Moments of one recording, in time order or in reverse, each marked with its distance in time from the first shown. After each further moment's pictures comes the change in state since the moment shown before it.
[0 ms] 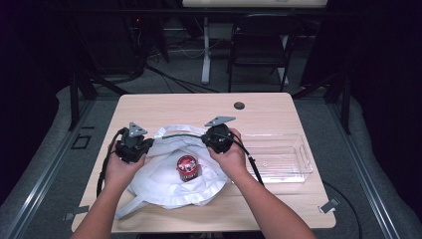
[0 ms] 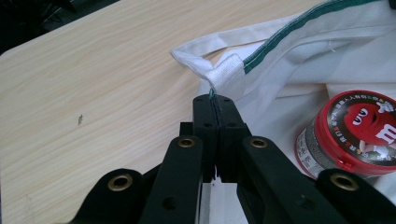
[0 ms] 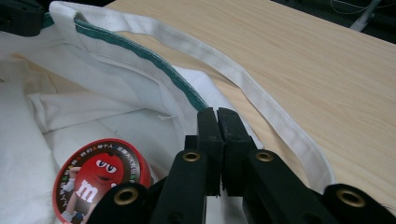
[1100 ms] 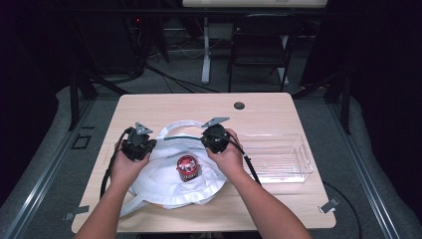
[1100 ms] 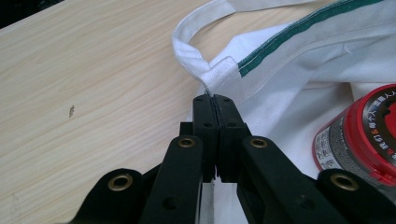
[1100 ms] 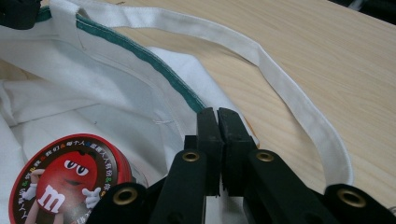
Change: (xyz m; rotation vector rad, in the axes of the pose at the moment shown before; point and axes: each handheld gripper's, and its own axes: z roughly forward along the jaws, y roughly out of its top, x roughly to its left) left arm 0.002 0.000 0.026 0.064 0.015 -0.005; right arm -0.001 -0.003 0.020 0.064 -0.040 -0.005
